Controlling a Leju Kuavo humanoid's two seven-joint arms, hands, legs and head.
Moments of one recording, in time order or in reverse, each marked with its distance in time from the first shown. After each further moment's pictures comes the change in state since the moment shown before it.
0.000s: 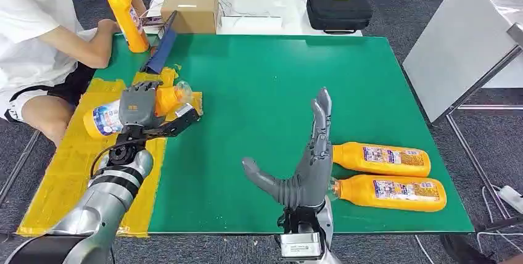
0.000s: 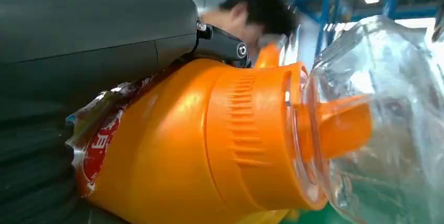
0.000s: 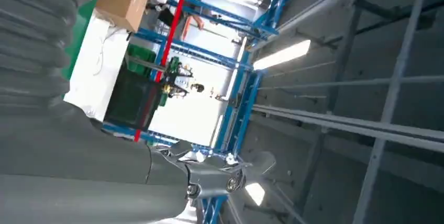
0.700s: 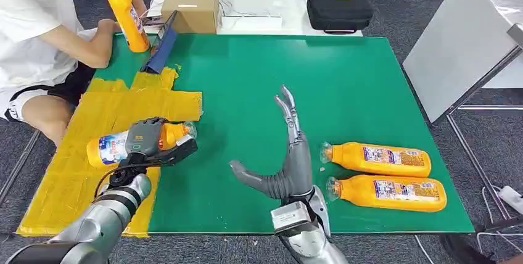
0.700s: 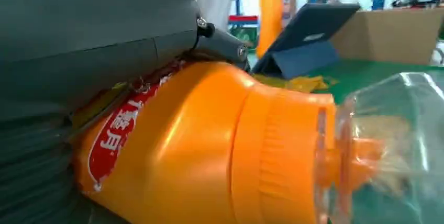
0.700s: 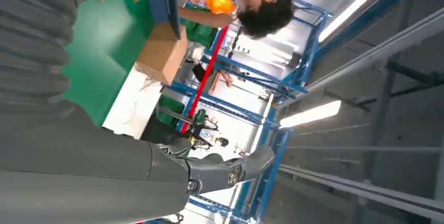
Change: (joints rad) left arm 0.031 0.018 0.047 0.208 0.110 -0.071 -0.102; right arm -0.054 -0.034 -0.002 0.105 -0.015 0.178 0.104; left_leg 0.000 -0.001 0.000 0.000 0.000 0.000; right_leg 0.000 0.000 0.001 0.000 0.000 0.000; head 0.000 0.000
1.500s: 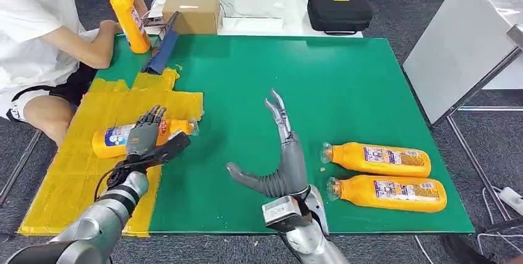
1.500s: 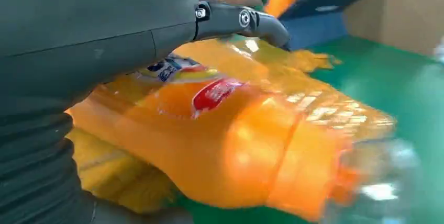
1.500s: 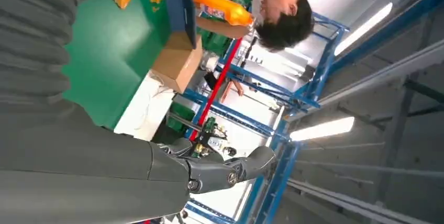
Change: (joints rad) left arm -0.010 -0.016 0.099 0.018 0.299 -0.202 -0.229; right arm -0.009 0.000 -0.013 0.055 0.046 0.024 0.024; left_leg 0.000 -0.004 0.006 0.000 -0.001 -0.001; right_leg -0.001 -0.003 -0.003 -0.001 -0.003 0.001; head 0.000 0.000
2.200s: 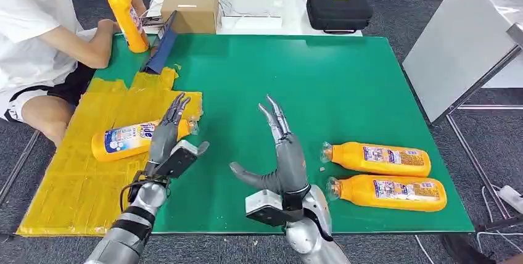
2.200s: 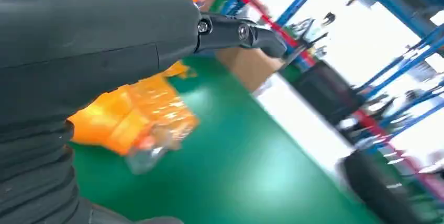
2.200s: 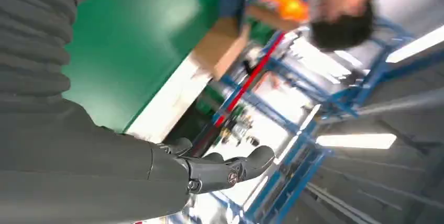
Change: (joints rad) left arm 0.327 -0.080 -0.281 -0.679 0.453 -0.049 -0.160; right arm 0.002 -0.001 -0.048 0.066 0.307 -0.045 0.141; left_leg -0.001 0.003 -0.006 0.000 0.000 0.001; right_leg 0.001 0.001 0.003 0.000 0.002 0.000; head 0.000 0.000
